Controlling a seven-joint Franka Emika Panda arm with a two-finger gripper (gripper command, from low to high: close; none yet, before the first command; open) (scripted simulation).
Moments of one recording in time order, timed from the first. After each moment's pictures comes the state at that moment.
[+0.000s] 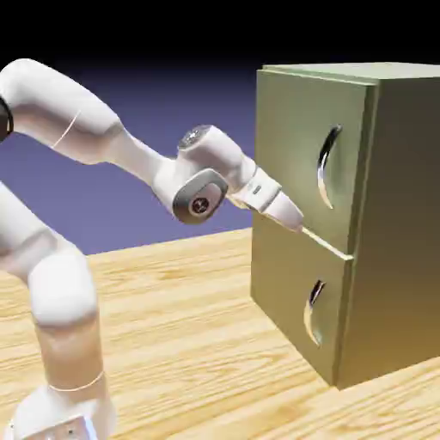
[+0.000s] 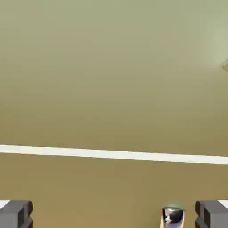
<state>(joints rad) 0.03 -0.58 -0.02 -2.81 -0.05 3.03 0.78</state>
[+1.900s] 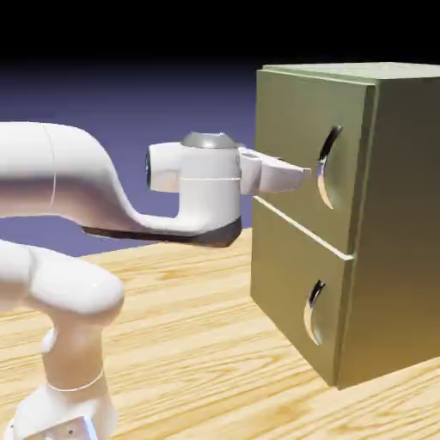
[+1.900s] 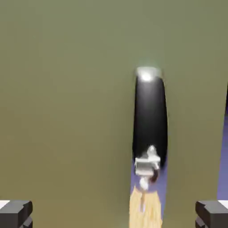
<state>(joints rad) 0.69 -1.00 -0.81 -2.58 -2.53 2.87 2.65</state>
